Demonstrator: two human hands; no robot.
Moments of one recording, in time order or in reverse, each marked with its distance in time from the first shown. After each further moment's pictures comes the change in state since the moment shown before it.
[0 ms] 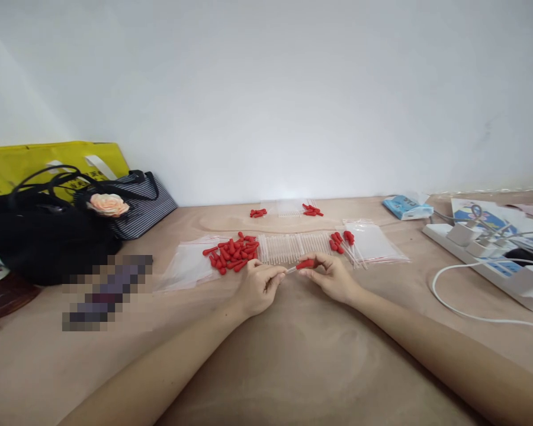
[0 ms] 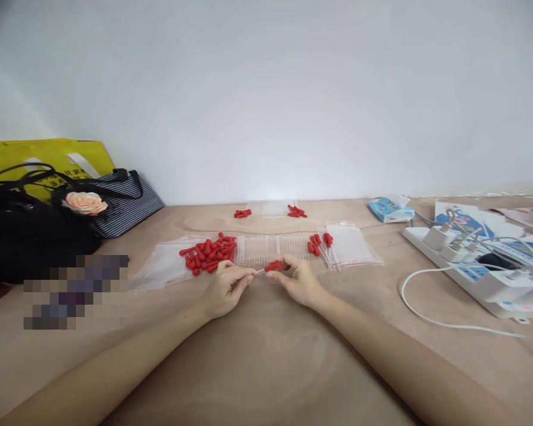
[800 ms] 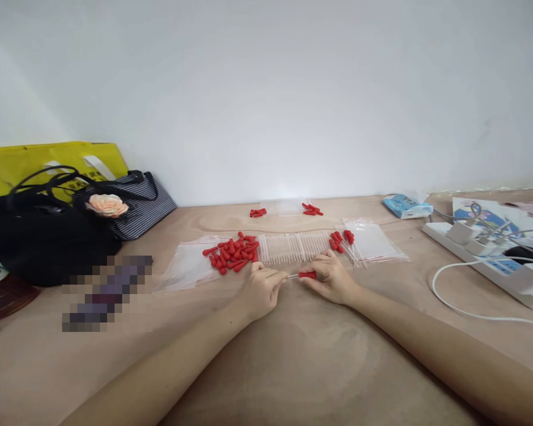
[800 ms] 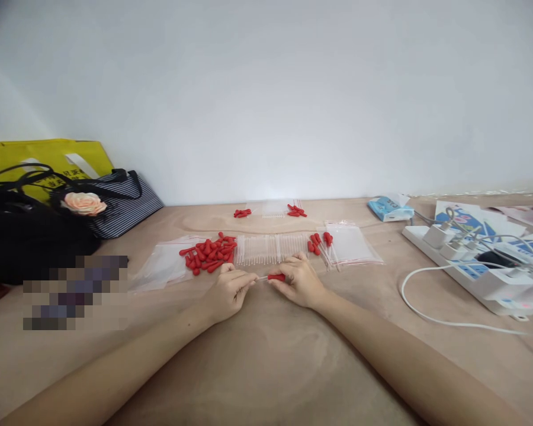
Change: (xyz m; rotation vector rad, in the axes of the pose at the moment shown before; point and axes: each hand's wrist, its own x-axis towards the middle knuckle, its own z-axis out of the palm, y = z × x) left_hand -0.004 0.000 0.003 0.158 -0.041 0.140; right_hand 0.000 0.009 -0.011 -0.605 -0.094 -0.398
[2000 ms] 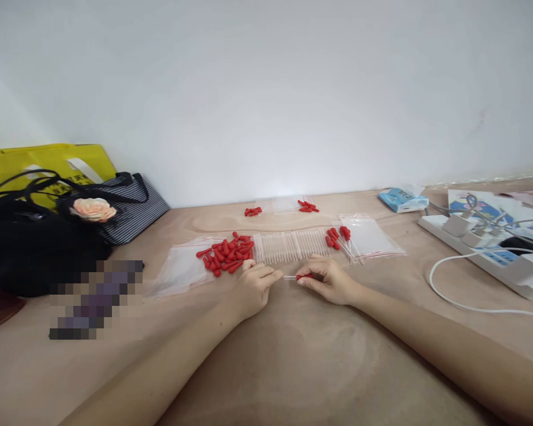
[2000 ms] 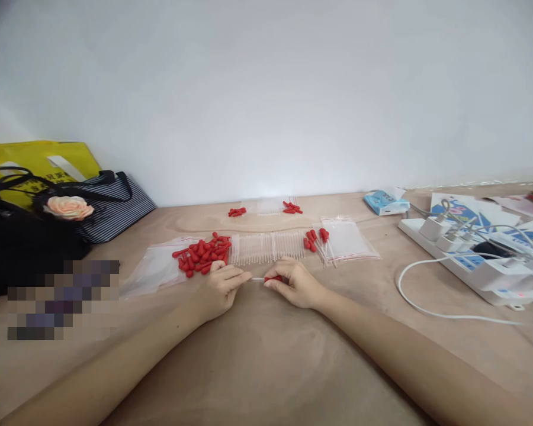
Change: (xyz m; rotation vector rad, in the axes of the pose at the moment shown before) left_hand 0.002 -0.010 -0.007 0.100 -0.073 0.060; right_hand 0.001 -0.007 -0.009 0.283 -0.121 0.077
